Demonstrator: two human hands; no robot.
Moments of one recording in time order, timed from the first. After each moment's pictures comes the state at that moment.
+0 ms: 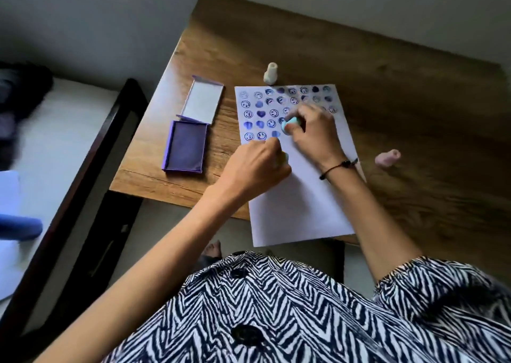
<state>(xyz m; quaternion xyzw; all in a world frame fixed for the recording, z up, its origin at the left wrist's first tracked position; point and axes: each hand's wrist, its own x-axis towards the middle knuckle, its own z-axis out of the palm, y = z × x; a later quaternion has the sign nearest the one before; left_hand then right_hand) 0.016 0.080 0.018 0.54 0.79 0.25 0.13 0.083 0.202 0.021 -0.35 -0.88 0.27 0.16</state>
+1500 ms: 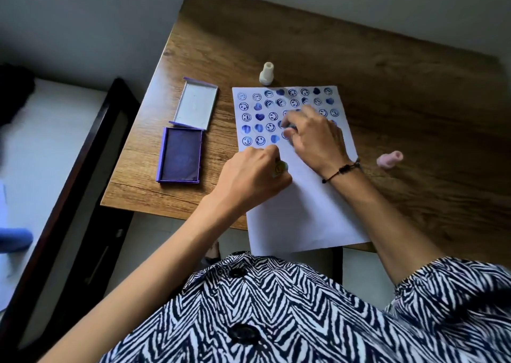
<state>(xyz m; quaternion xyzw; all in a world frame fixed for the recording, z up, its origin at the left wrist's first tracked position) 0.011 0.079 0.013 0.53 0.79 0.24 0.18 0.086 0.201 0.026 -0.32 -0.93 0.14 0.08</state>
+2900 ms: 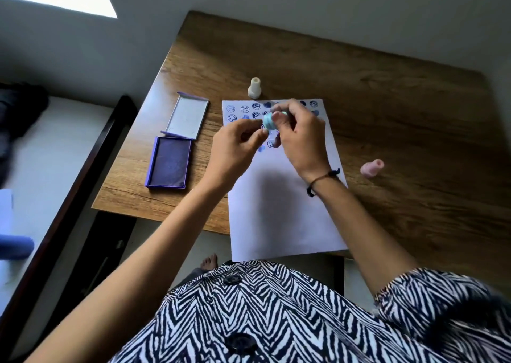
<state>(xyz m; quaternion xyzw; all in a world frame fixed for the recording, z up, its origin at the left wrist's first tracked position) 0.003 0.108 0.032 0.31 0.74 0.55 0.25 0.085 0.192 0.045 -0.34 -0.81 0.37 0.31</state>
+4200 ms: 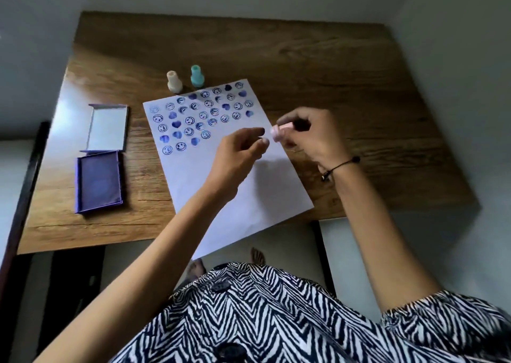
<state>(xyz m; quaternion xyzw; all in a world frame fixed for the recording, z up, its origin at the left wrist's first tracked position) 0.085 0.142 0.018 0.35 0.62 0.53 0.46 0.207 0.222 0.053 -0.48 -0.74 0.41 0.23</state>
